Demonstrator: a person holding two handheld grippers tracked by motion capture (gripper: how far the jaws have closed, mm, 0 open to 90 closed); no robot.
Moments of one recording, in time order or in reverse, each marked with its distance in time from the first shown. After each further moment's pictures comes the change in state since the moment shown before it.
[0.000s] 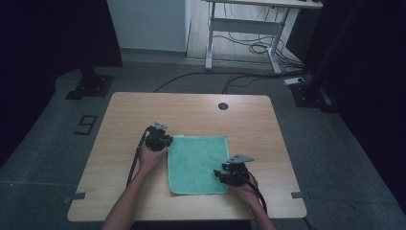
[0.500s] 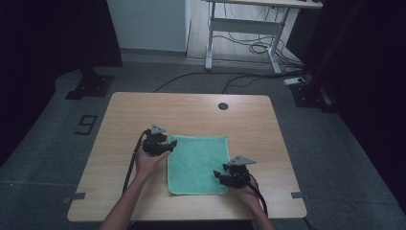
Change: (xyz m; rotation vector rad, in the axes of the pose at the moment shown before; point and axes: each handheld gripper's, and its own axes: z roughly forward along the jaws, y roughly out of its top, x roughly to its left) left arm -0.028 -0.005 -0.042 -0.072 -0.094 0.028; right arm 0.005 -0.002 -0.009 -0.039 -0.002 0.011
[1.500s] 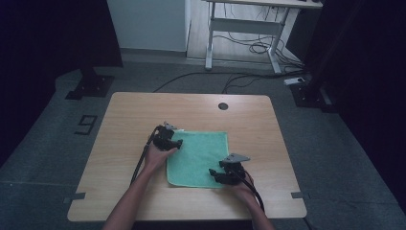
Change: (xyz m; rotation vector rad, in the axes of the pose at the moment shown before) left arm 0.001 0.011 0.038 0.094 0.038 0.073; right arm 0.002 0.007 0.017 -0.004 0.020 -0.039
